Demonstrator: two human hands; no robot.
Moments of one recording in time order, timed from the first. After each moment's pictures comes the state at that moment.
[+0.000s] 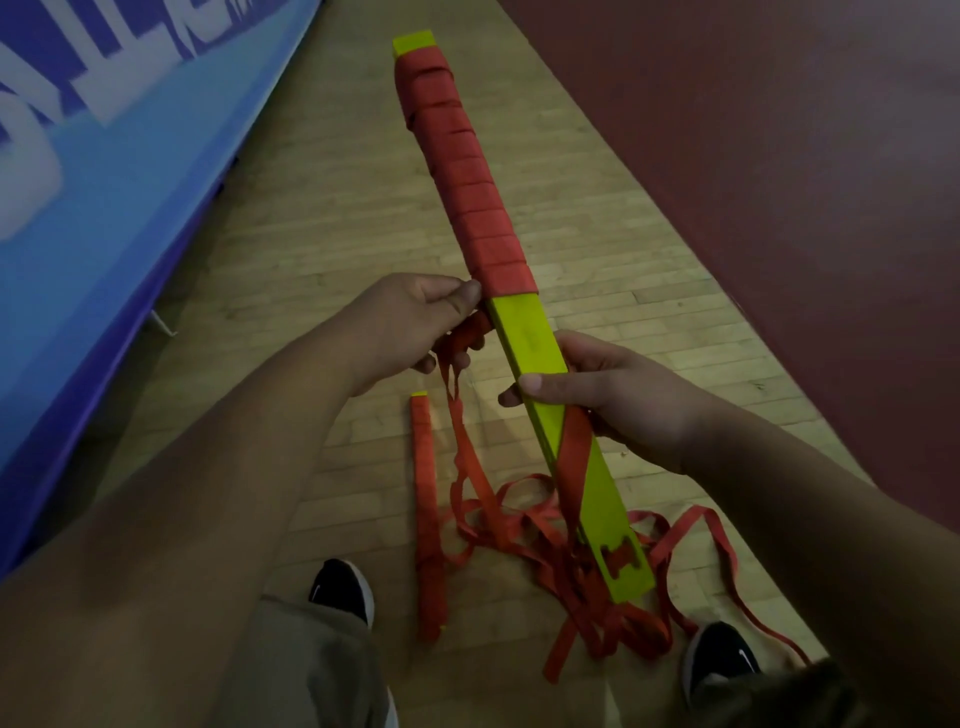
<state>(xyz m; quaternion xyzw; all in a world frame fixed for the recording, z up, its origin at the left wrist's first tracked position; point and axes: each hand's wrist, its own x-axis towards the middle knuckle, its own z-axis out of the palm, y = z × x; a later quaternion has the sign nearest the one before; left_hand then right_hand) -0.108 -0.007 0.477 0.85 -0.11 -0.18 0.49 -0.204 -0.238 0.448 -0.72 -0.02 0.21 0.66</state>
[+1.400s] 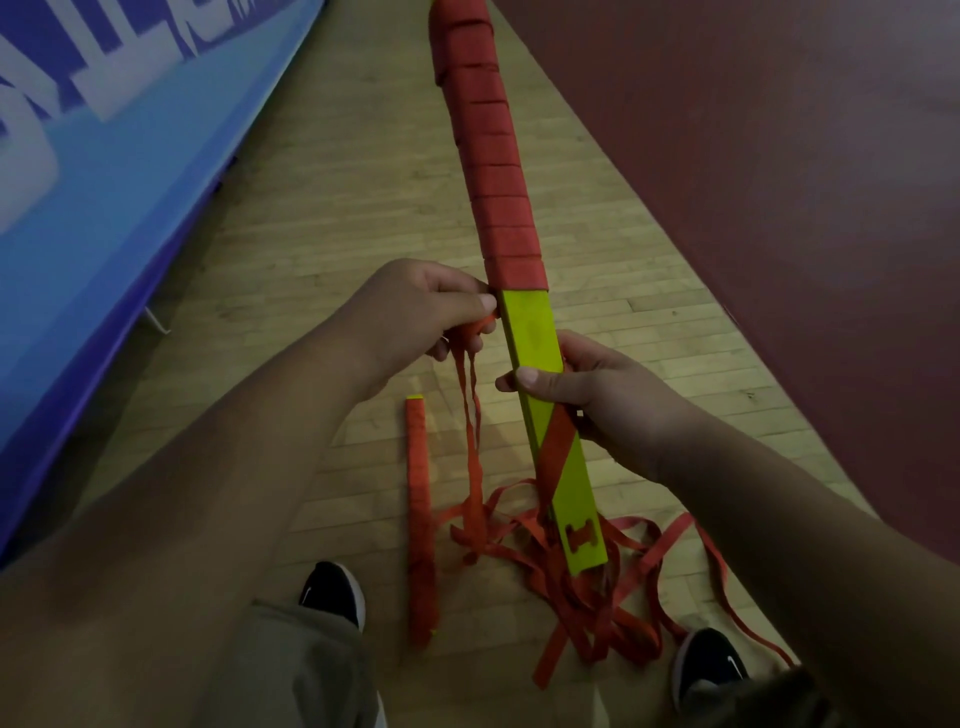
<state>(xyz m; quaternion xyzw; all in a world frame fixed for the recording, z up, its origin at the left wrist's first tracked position) -0.117 -0.009 0.493 0.84 -0.13 -0.13 0.51 -0.203 -0.226 0.446 -0.69 0.04 0.16 0.70</state>
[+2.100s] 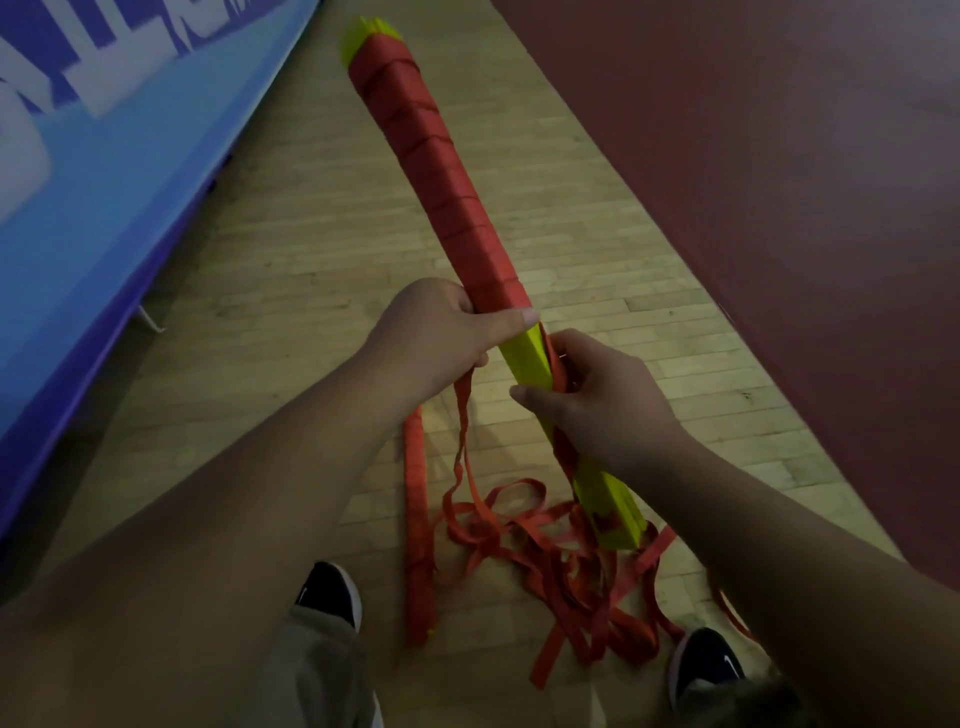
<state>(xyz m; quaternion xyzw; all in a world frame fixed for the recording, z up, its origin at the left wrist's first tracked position) -0.132 -0.037 0.479 0.89 -0.06 -0.08 0.44 -0.205 -0.221 0.425 -0.89 0.05 -0.03 0.46</state>
